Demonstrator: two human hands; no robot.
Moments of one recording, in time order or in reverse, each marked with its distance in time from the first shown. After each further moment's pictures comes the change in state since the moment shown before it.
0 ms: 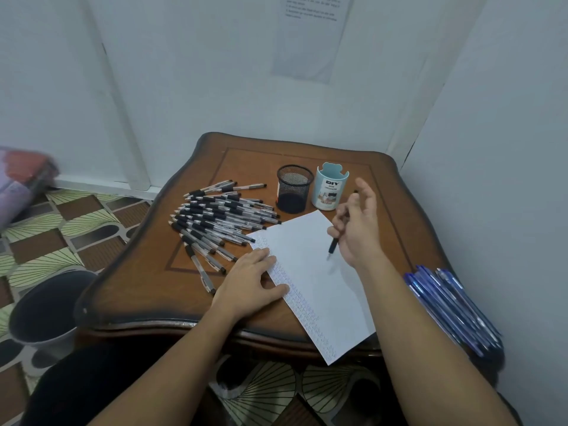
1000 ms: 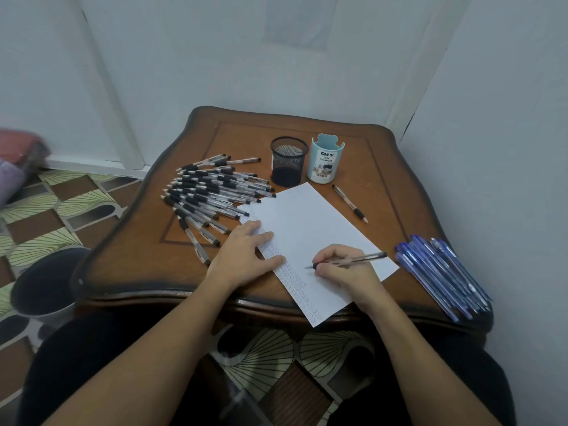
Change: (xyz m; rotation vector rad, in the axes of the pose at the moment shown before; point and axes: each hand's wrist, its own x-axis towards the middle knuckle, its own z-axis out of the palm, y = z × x) left_hand 0.000 -0.001 0.006 -0.003 0.023 -0.043; right_hand -0.091 0.040 -0.068 -0.551 -0.374 0.108
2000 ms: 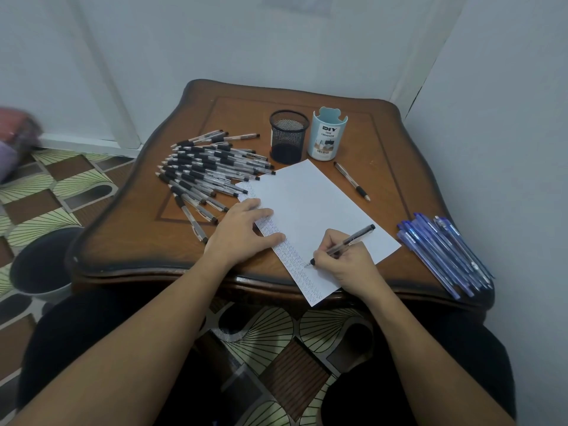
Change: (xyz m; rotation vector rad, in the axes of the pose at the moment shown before) left_hand 0.000 0.001 0.000 -0.038 0.034 -0.010; right_hand -0.008 0.020 0.009 -0.170 0.023 -0.108
